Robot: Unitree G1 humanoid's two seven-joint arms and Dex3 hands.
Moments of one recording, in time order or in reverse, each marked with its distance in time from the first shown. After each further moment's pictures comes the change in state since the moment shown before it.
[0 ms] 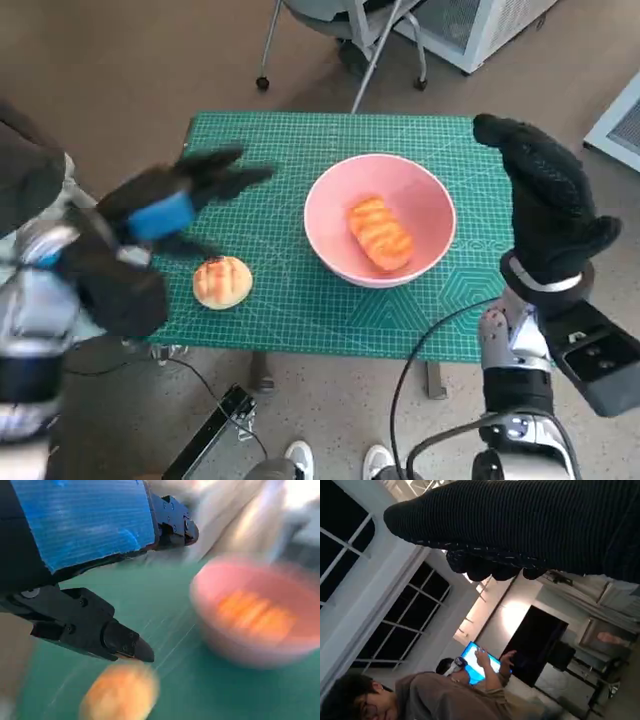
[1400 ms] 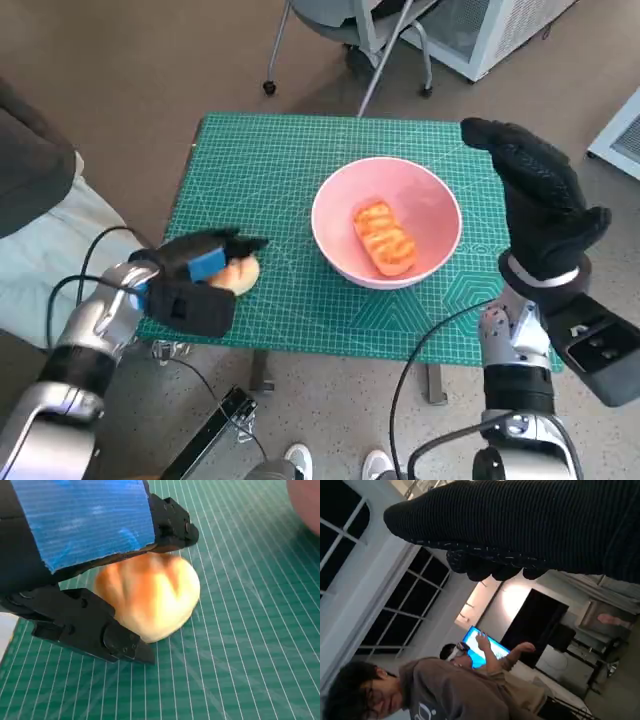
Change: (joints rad) left arm -0.205 -0.199 -0.321 0.691 0.346 -0.141 0.422; right arm -0.023 -0.011 -0.014 0.029 0.027 0.029 0.076
